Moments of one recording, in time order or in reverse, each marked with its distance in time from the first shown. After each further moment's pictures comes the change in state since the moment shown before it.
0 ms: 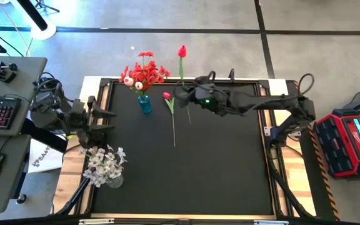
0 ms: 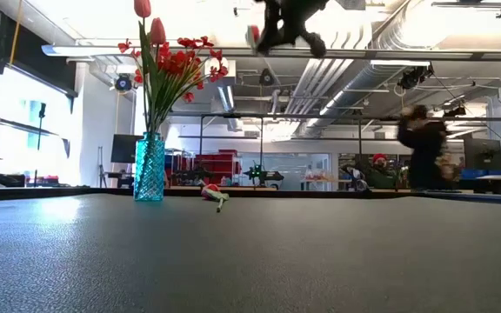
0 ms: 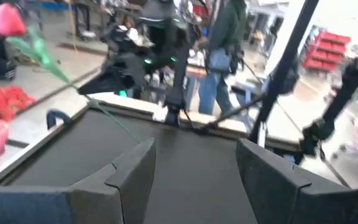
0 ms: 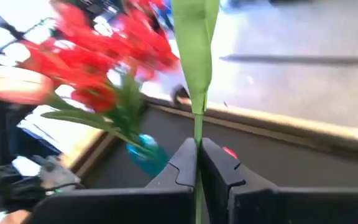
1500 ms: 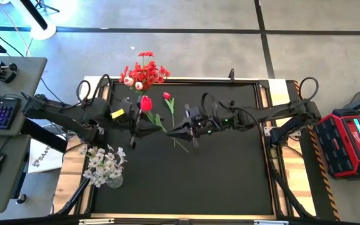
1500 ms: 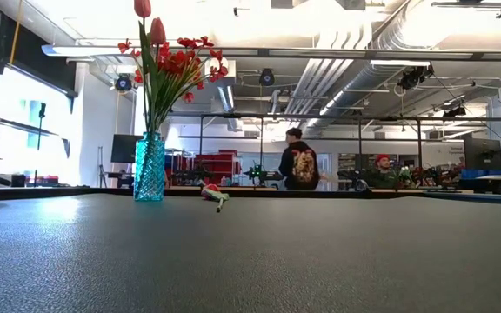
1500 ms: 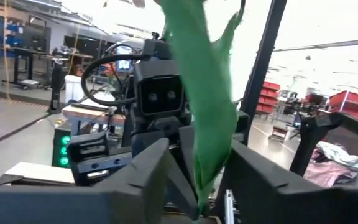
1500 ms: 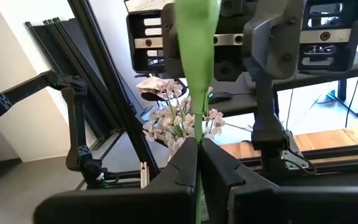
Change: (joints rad) left arm 0.665 0.472 0.000 0.826 0.842 0.176; right arm 0.240 -0.048 0.001 0.358 -0.697 -0.423
